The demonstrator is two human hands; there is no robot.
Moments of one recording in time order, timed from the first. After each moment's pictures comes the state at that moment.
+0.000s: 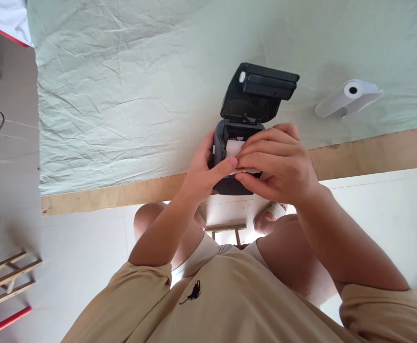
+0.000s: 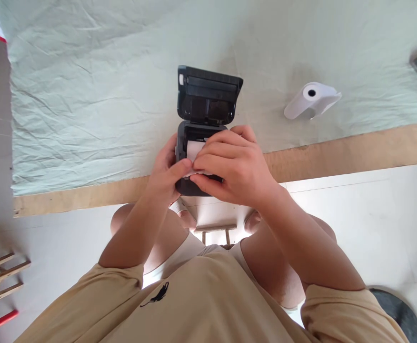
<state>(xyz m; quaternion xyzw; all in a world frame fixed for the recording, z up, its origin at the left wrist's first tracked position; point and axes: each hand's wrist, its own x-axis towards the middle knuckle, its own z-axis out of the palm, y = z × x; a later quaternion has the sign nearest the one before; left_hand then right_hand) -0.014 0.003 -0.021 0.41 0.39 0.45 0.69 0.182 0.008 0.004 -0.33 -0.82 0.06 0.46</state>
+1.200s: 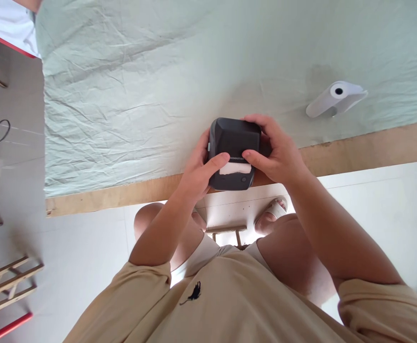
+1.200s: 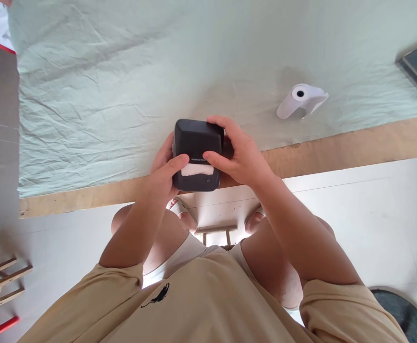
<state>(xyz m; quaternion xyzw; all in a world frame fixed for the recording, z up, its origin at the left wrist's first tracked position) -0.015 0.003 -0.013 0.38 0.42 0.44 0.70 0.208 0.022 -0.050 -0.43 -0.75 0.28 0.42</state>
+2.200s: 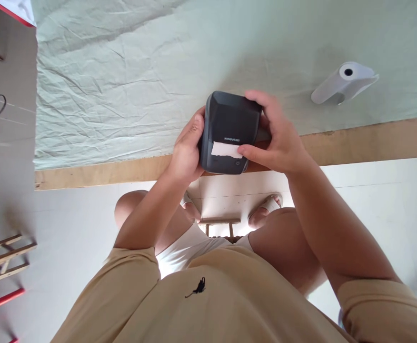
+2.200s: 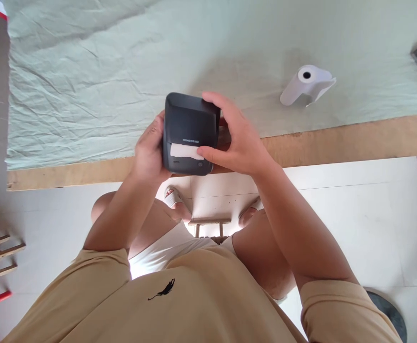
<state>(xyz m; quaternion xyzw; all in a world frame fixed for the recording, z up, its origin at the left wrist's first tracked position) -0.006 0.009 -0.029 0.39 0.40 0.53 0.63 0.217 0.024 -0.038 -0.38 -0.79 0.31 0.37</state>
